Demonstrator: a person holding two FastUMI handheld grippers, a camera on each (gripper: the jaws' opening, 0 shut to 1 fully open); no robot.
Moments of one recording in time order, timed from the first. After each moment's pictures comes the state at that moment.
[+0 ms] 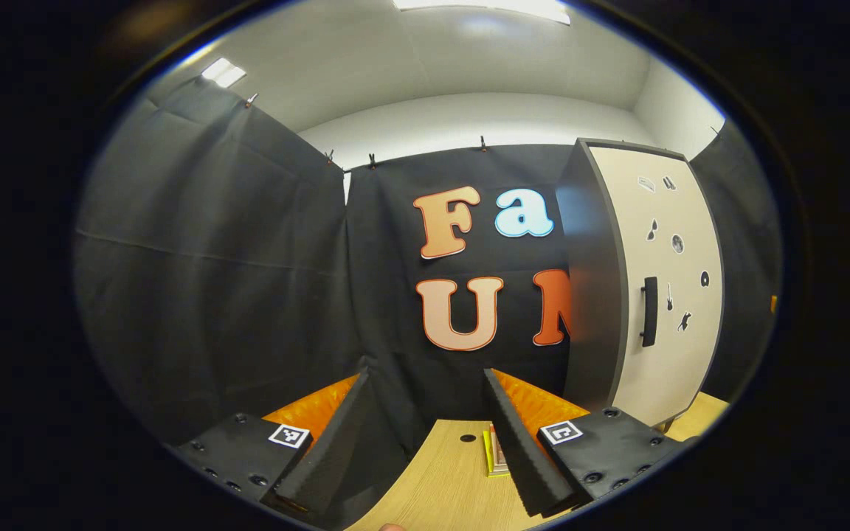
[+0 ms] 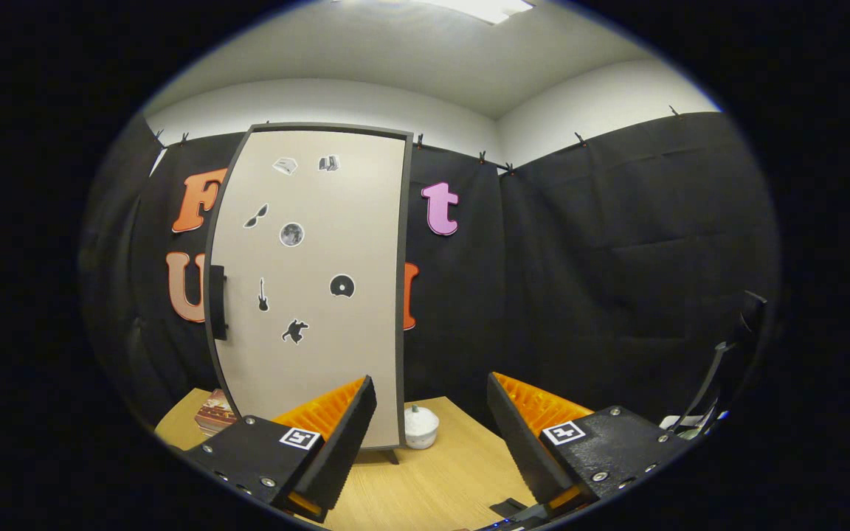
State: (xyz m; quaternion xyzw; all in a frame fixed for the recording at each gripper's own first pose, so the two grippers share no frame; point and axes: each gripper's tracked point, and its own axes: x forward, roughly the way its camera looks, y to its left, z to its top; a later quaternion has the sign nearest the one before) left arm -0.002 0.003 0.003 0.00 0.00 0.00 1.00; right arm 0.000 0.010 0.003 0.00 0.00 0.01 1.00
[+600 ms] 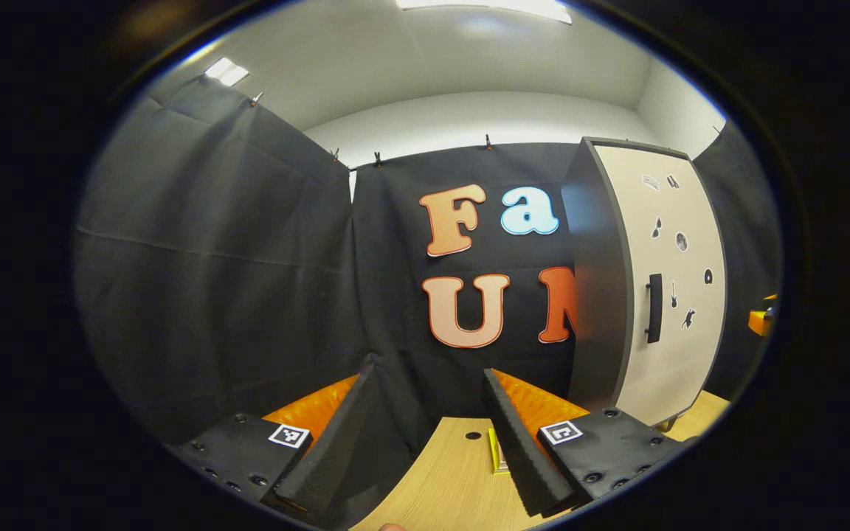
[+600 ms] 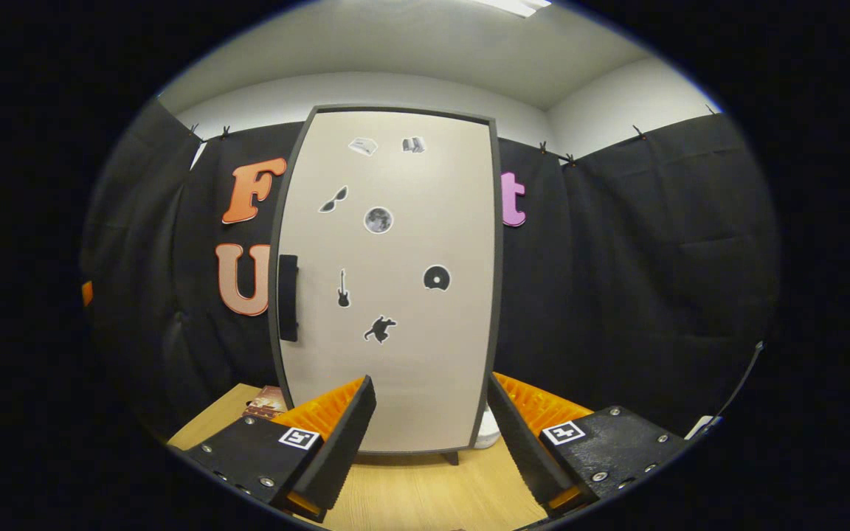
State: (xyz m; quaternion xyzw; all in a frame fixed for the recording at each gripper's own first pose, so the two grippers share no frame) left arm -0.009 0.019 -0.002 0.00 0.00 0.02 1.00; right arm 0.023 0.150 -0.010 -0.01 0.03 0.12 0.99
